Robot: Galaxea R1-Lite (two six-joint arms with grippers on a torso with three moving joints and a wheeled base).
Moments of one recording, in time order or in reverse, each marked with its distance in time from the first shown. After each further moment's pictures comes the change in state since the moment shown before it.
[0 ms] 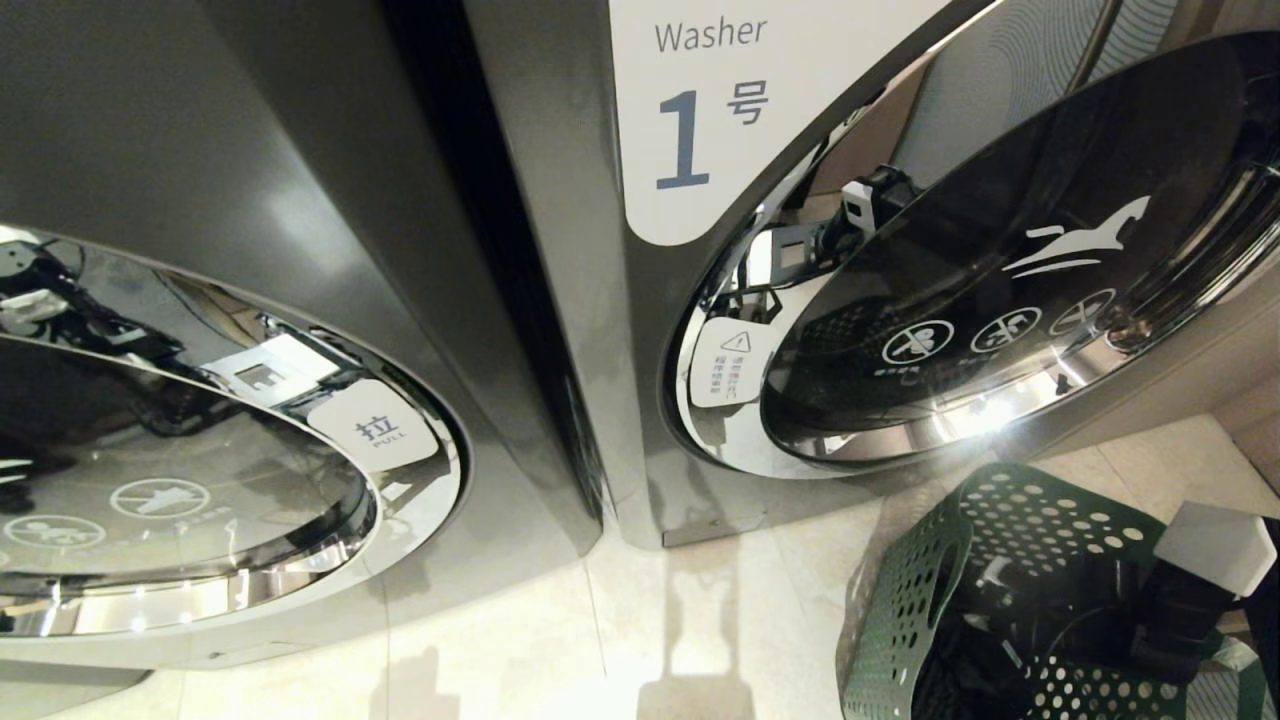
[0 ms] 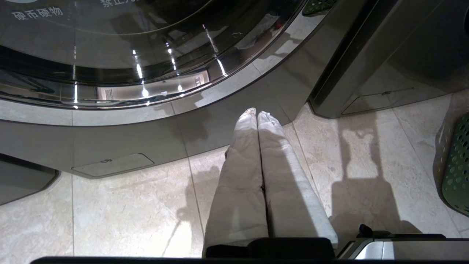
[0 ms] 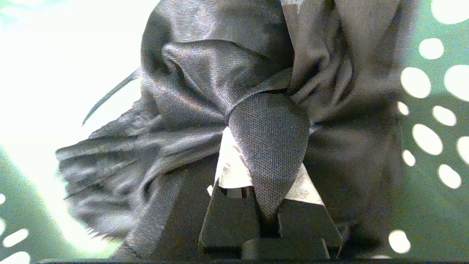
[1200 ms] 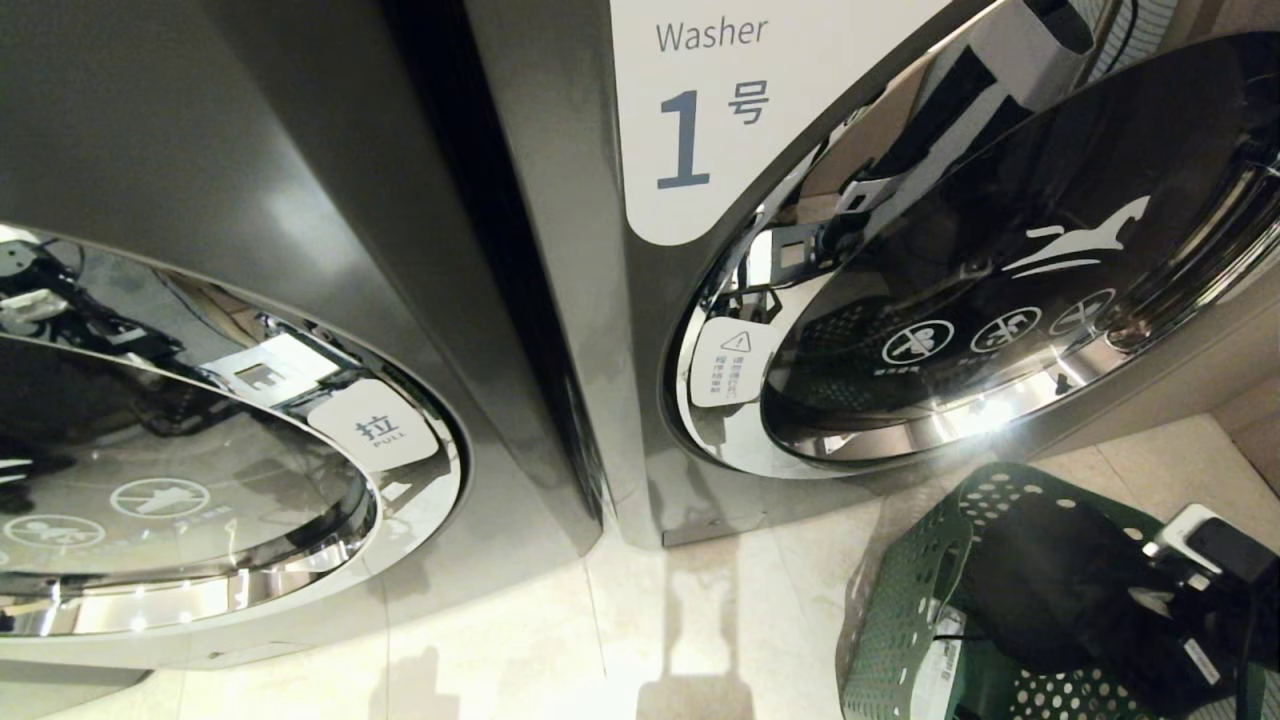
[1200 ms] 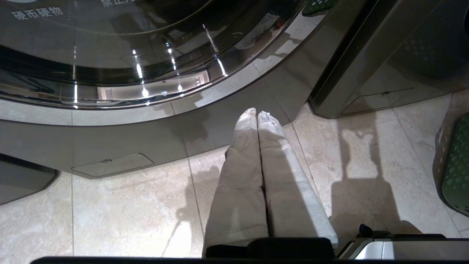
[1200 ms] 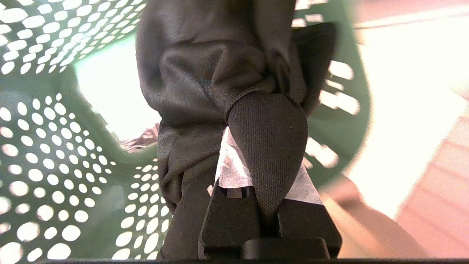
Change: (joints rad) left arm 0.000 0.000 0.000 0.001 0.000 0.000; right arm -0.044 -1.190 0.904 -0.008 -0.216 0.056
